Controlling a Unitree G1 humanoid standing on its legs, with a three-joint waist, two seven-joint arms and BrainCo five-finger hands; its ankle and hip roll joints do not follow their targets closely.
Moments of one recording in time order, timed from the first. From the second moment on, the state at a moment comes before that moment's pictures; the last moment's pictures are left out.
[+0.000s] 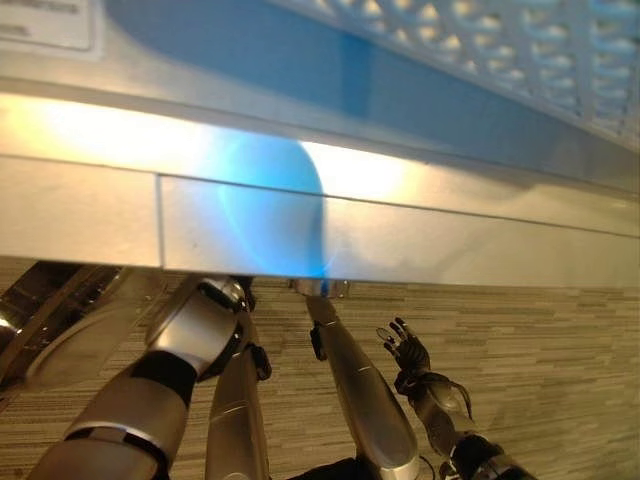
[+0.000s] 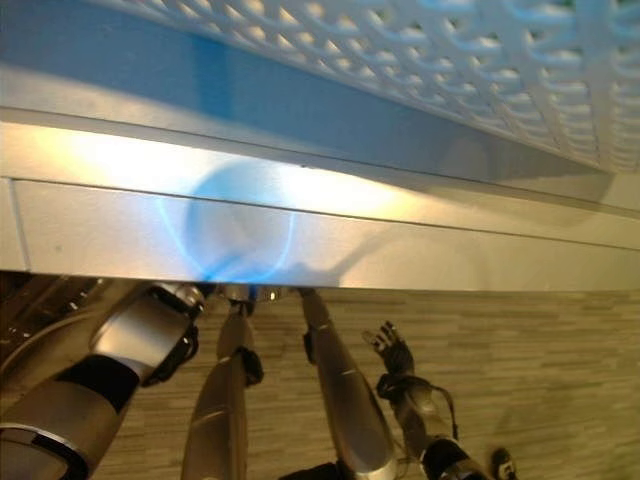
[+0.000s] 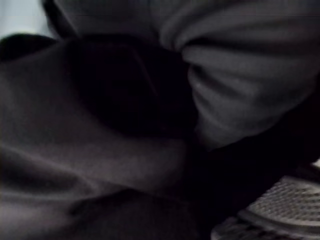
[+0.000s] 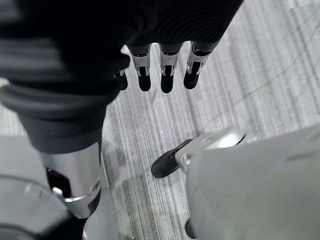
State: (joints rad) left arm -1.29 0.29 -0.50 1.11 -0.46 -0.24 0.37; right arm -0.19 -0.22 0.45 0.83 0.85 -0.29 -0.02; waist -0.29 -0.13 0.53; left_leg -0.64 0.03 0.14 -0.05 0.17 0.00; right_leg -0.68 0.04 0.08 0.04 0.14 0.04
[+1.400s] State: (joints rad) left arm -1.50 0.35 -0.56 0.93 -1.12 -0.36 0.35; right arm -0.04 -0.49 0.42 0.41 0.89 -0.24 0.05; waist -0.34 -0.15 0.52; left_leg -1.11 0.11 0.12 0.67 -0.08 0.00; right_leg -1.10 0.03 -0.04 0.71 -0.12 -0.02
